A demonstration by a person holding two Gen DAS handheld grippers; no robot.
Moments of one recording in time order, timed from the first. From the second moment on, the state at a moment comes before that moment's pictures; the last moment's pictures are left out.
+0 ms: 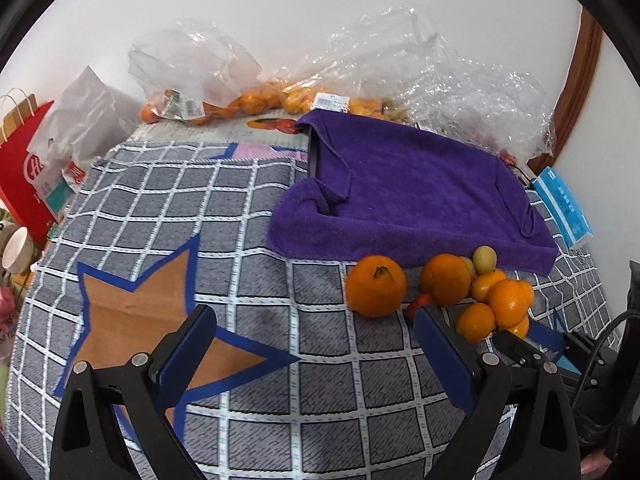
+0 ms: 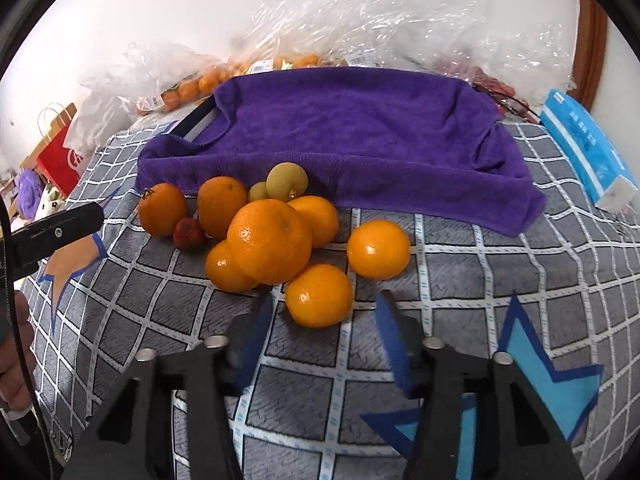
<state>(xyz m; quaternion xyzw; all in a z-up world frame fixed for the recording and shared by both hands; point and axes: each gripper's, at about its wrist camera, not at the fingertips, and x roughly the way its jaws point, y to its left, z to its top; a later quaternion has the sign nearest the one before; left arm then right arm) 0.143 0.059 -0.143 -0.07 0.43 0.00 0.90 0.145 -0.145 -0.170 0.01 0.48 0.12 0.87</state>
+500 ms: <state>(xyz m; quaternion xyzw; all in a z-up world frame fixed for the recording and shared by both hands) 0.179 0.034 -0.164 -0.07 0.46 -0.03 0.88 0.135 -0.179 -0.166 0.02 0.47 0.10 0.88</state>
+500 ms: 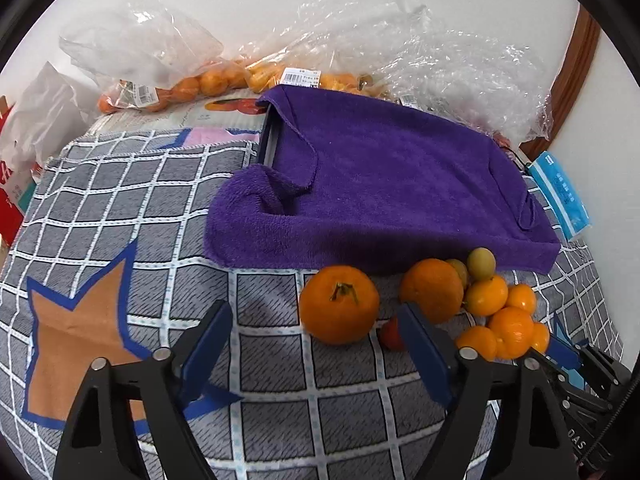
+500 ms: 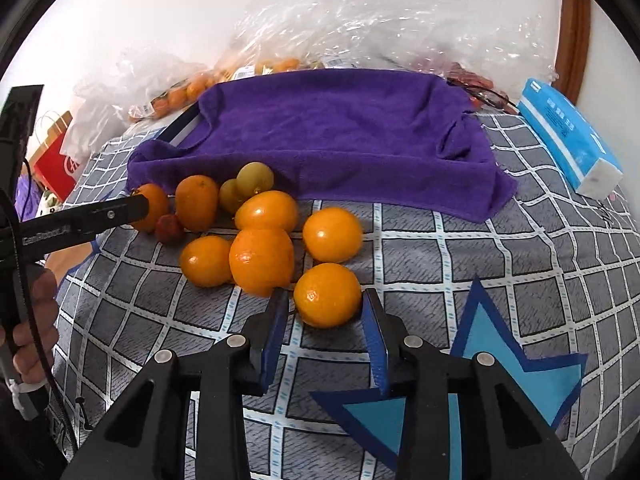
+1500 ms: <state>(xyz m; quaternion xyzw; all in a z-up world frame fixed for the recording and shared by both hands) 0.168 0.043 -0.151 -0.08 0.47 -0.04 0.88 0.136 -0.187 -0.155 0.03 0.46 0.09 0.88</state>
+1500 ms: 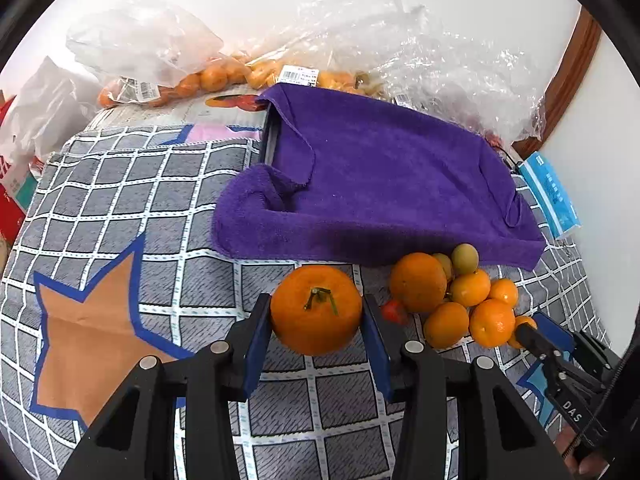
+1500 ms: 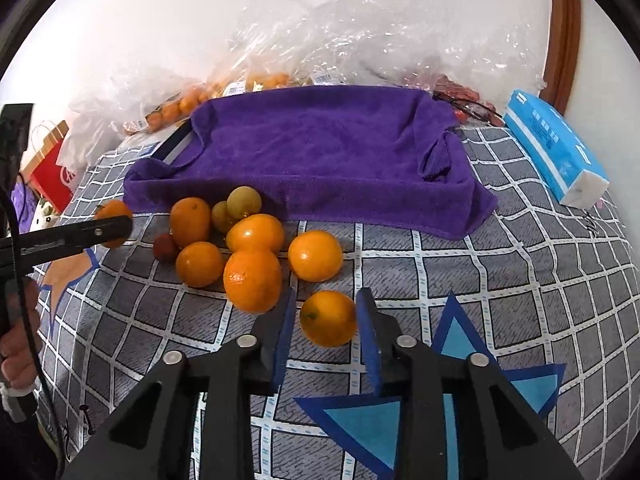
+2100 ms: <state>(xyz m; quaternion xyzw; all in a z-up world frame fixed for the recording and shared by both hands) 0.166 0.042 -0.130 -0.08 0.44 -0.06 0.89 0.132 -0.187 -0.134 0.03 0.45 0.09 0.89</state>
